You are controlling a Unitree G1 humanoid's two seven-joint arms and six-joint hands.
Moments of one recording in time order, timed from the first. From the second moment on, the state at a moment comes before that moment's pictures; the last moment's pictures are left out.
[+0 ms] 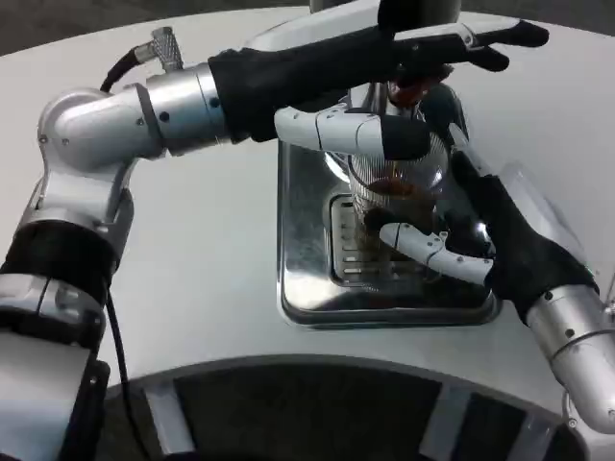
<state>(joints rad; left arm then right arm) -1.30 0.40 -0.10 1.05 -0.14 -0.93 -1.08 -0.38 -0.22 0.09 -0.24 -0.53 0.30 0.16</state>
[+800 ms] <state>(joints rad) -1.29 0.41 -0.10 1.04 -0.14 -0.93 -1.08 -0.41 -0.21 0.11 -0.21 -0.51 0.30 0.14</state>
